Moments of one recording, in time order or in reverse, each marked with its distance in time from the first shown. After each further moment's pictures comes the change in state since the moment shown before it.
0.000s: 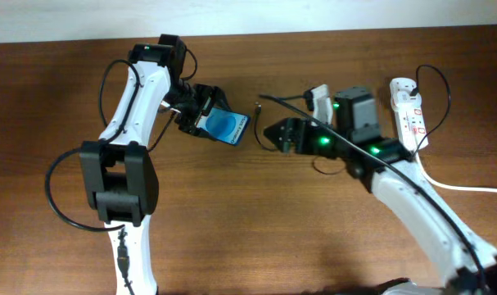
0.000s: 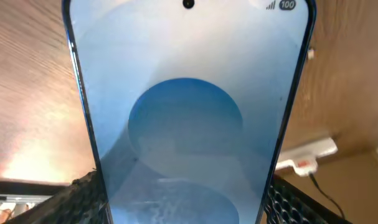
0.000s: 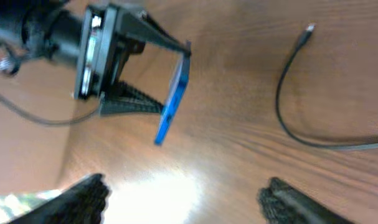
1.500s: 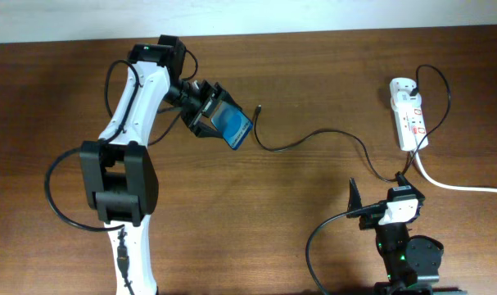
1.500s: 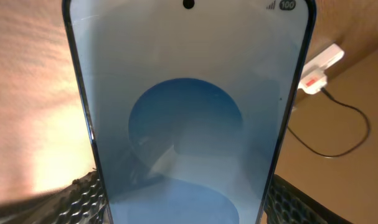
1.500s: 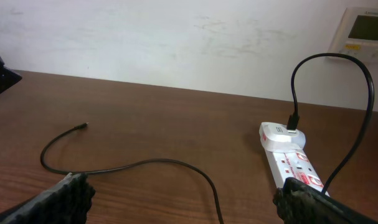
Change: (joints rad) left arm 0.006 0.000 -0.002 -0.012 0.203 0.357; right arm -0.316 -1.439 -1.012 0.240 0.488 -0.613
